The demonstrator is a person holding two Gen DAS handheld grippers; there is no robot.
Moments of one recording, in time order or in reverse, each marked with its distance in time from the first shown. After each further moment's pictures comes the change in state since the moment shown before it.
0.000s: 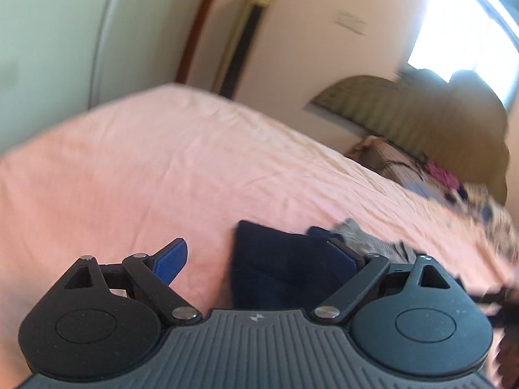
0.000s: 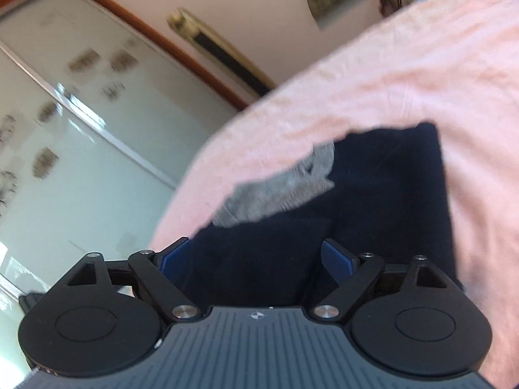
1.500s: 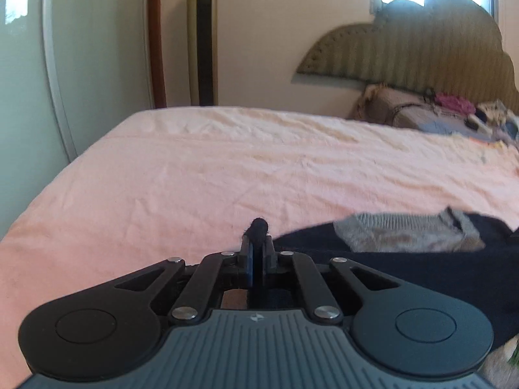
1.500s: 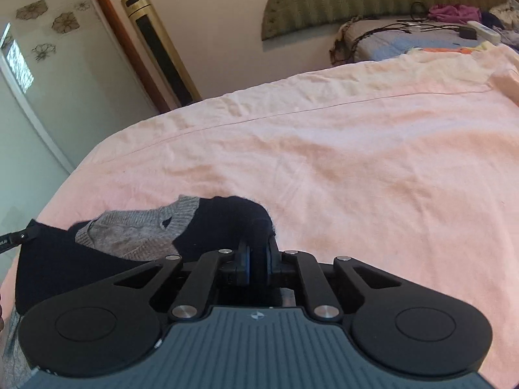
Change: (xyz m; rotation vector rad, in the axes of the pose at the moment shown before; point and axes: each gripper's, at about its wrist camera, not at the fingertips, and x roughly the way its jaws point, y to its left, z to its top) left arm 0.076 -0.067 0.017 0.412 0.055 0.117; right arm -0.001 -0.063 0.059 -0.186 -0.112 -0.336
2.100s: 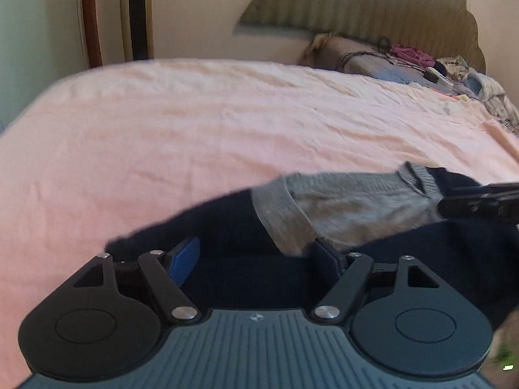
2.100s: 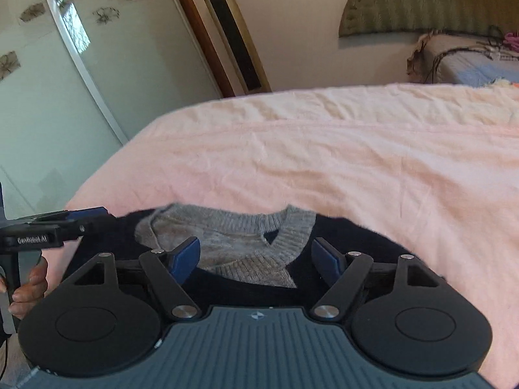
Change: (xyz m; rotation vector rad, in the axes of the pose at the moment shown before) left arm 0.055 -0.052 0.002 0.132 0.064 -0.123; right arm 0.046 0.089 0.011 -0.203 0.095 0.116
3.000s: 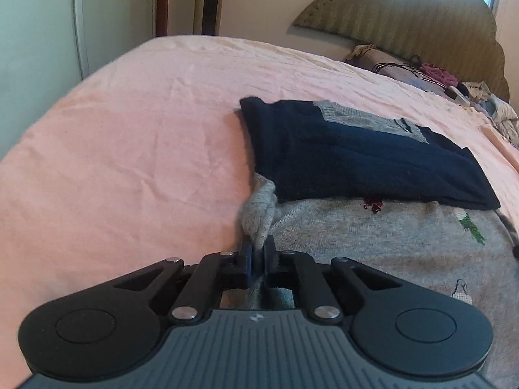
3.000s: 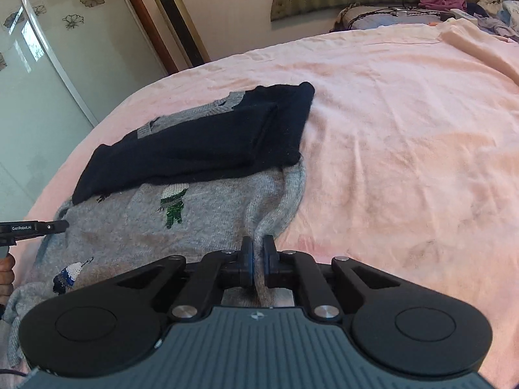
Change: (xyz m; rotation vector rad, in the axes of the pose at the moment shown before) left arm -0.171 0.037 -0.122 -0.208 0.078 0.025; right arm -0.182 0.014 -0.184 0.134 -0.066 -0.130
